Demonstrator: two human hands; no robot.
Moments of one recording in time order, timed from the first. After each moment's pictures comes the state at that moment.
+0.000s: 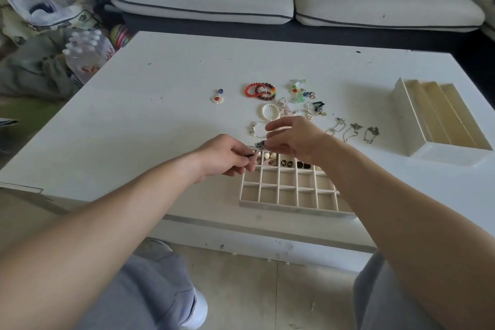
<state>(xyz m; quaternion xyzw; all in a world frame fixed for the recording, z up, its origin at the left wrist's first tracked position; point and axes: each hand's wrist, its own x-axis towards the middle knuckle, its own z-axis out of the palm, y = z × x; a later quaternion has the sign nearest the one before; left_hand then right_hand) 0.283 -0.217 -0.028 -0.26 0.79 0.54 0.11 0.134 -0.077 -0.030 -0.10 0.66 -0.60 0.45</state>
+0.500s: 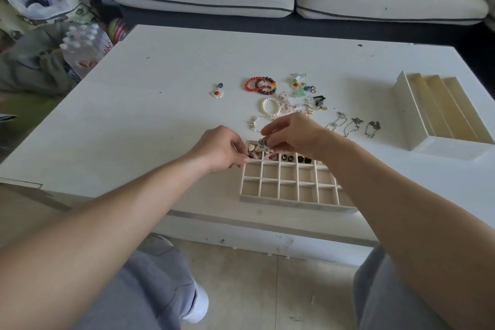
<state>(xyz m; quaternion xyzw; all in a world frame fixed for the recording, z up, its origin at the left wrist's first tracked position) 0.281 -0.215 -0.031 -0.29 0.88 0.38 0.06 0.132 -0.076 -0.034 -0.19 0.75 -0.48 0.41</state>
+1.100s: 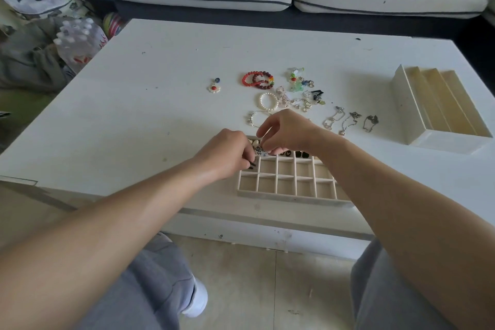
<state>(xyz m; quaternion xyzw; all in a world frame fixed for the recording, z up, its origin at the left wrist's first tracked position) 0.281 -0.195 -0.036 -0.19 0.95 0.26 0.06 0.137 -0.076 -0.035 -0.31 0.80 -0.35 0.37</state>
